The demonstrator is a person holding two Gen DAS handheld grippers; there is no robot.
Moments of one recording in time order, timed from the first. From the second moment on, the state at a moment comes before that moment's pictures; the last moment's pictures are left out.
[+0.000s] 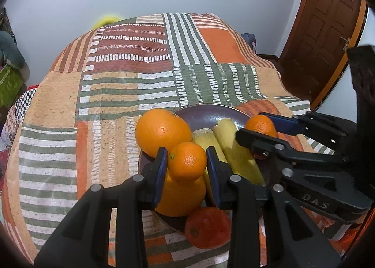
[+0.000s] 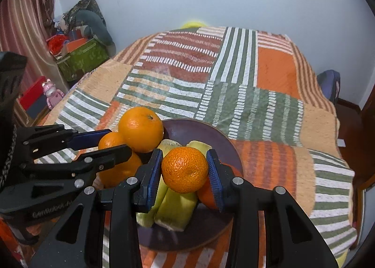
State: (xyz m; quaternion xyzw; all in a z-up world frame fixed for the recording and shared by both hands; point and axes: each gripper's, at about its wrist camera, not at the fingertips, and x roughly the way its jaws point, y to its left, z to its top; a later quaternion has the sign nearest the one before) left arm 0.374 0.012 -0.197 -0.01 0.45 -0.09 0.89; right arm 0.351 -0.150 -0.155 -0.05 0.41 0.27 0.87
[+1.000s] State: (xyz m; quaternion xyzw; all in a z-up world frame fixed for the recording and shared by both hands) left arm 0.324 0.012 -0.152 -0.02 0.42 -0.09 0.90; right arm 0.315 -0.171 -0.123 -0.04 0.41 0.27 0.87
